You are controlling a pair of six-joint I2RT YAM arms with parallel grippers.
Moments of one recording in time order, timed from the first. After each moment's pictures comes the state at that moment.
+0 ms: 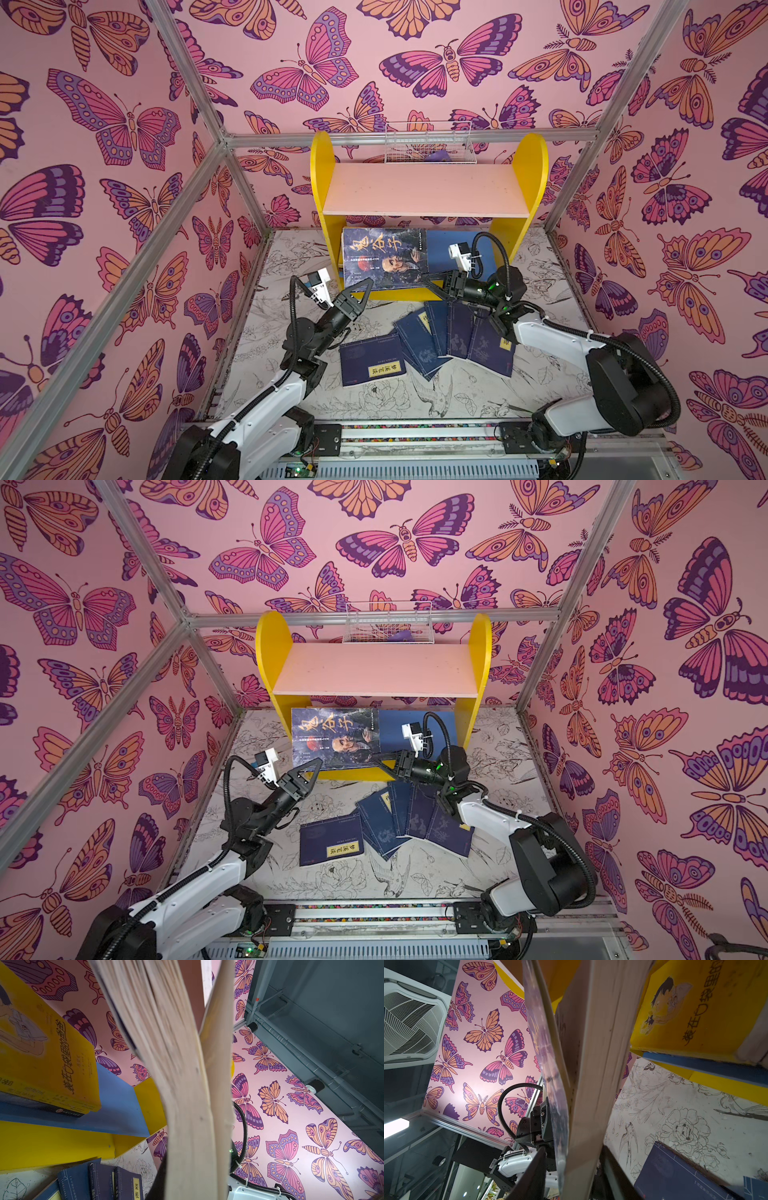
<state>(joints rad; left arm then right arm) -0.40 0.95 0.33 0.93 0.34 -1.18 0.47 1.47 0.74 0.91 -0.86 1.27</state>
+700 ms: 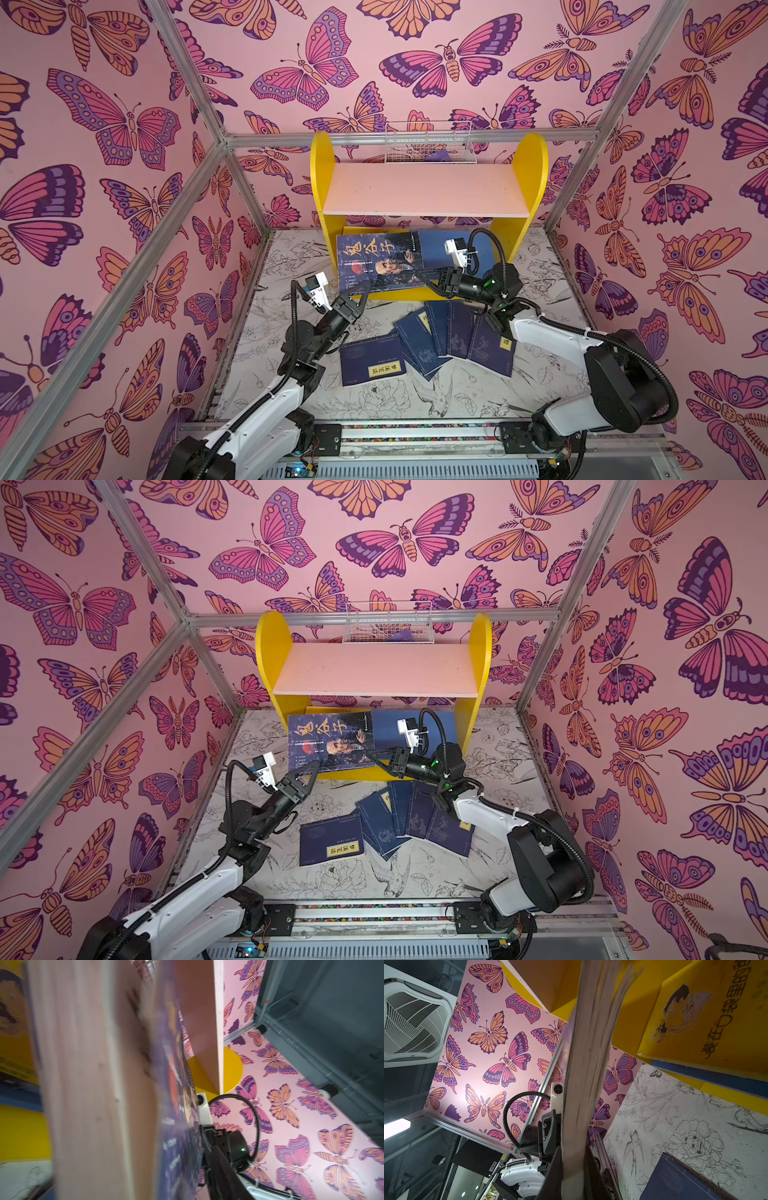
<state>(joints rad) -0.40 0.88 0.31 0.80 0.29 -1.14 0.51 1.48 0.79 0.86 -0.80 1.26</state>
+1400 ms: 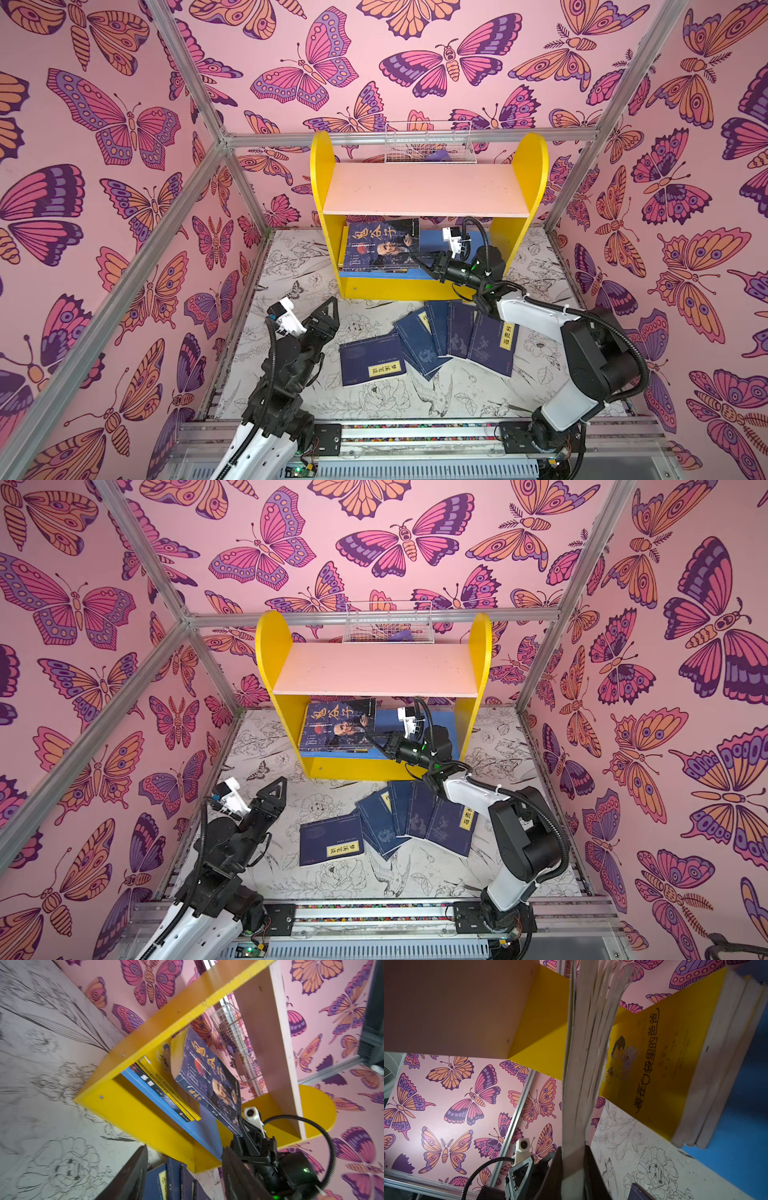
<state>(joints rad) -0.40 0.35 0.39 -0.13 -0.18 -1.00 0.48 1.68 1.00 0.73 -0.68 1.17</state>
